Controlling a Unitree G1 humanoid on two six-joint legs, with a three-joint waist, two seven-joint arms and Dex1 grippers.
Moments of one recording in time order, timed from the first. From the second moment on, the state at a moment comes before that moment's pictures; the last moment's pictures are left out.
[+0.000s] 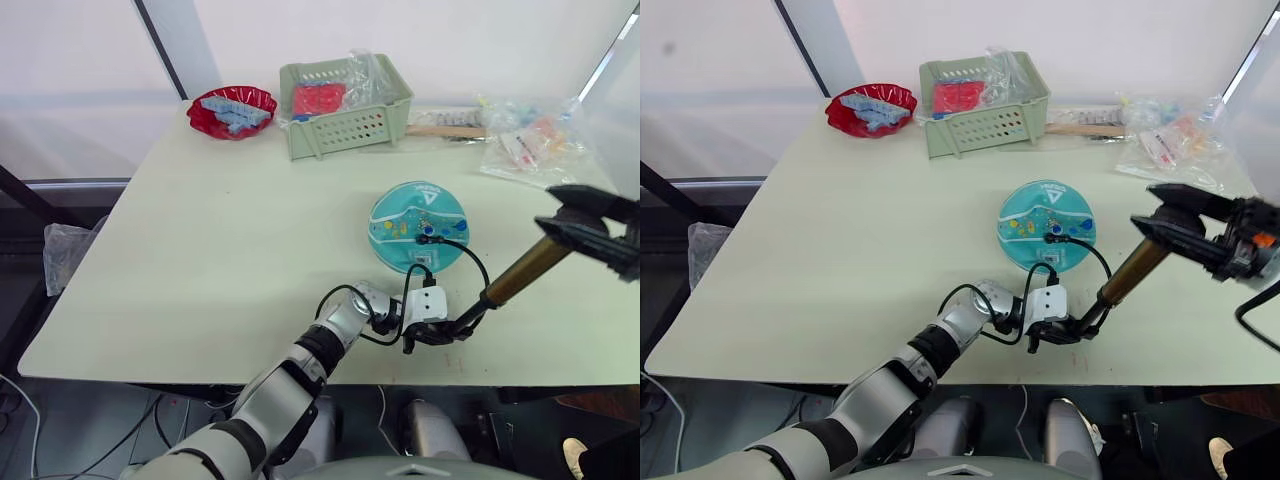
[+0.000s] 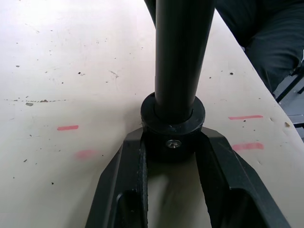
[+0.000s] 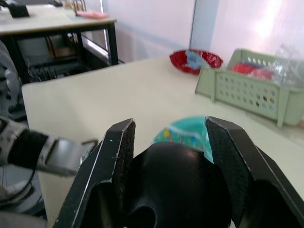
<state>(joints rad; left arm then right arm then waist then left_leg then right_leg) -0.65 -0.04 -0.53 0.84 0.17 -0.09 -1.02 0.05 -0.92 -0.59 -0.54 1.01 0.61 0.89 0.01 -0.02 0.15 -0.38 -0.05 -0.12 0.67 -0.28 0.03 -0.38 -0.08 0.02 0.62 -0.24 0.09</state>
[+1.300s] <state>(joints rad) -0.65 -0.06 -0.53 0.84 0.17 -0.08 -1.01 0.03 -0.96 -0.60 -0.49 1.04 0.64 0.88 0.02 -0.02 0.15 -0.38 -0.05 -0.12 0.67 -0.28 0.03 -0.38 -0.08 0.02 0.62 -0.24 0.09</state>
